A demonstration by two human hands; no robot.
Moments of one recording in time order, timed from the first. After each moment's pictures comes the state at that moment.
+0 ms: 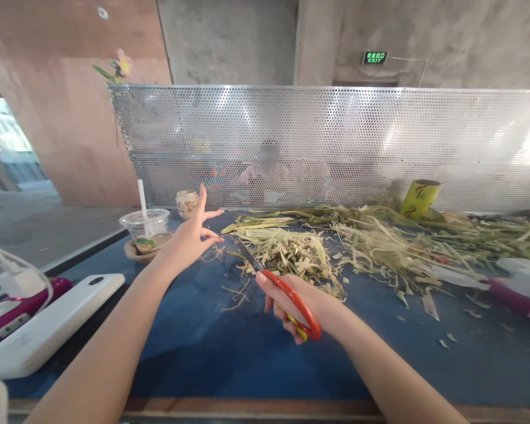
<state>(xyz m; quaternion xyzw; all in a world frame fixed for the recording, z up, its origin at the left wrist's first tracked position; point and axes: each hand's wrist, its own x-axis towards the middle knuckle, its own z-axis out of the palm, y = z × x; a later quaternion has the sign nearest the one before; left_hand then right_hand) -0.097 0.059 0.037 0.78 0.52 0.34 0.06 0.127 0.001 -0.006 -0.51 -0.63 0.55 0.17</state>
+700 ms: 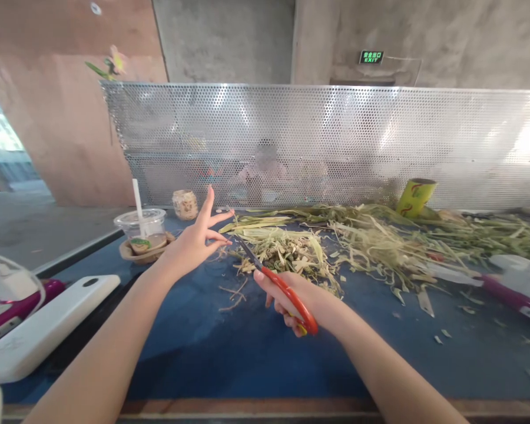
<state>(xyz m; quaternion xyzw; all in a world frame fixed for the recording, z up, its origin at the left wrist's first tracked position) -0.085 0.052 0.035 0.82 0.45 0.34 0.09 0.132 0.009 -0.017 -0.53 -0.65 0.52 0.17</state>
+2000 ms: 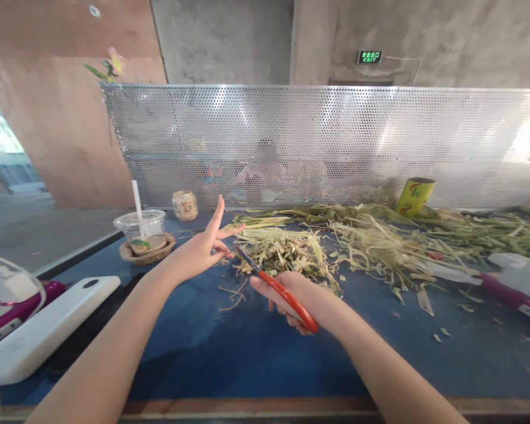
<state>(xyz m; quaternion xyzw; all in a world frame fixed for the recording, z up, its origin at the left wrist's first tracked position) -0.082 0.051 0.033 0.85 0.44 0.24 0.15 0.128 0.002 -0.002 -0.59 -0.68 0.42 0.13</state>
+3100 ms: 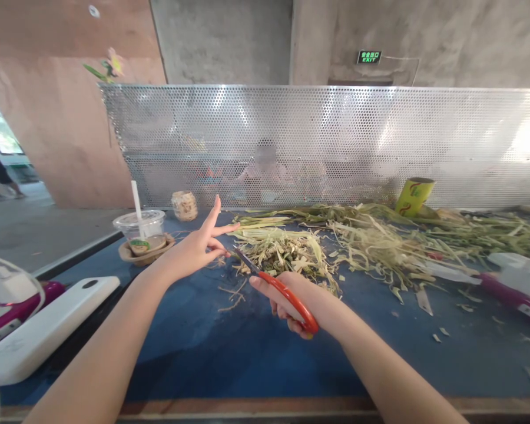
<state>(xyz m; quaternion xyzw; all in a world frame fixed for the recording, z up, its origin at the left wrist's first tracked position) -0.088 0.053 0.035 0.84 0.45 0.25 0.16 0.124 0.000 0.009 -0.60 -0.62 0.50 0.11</state>
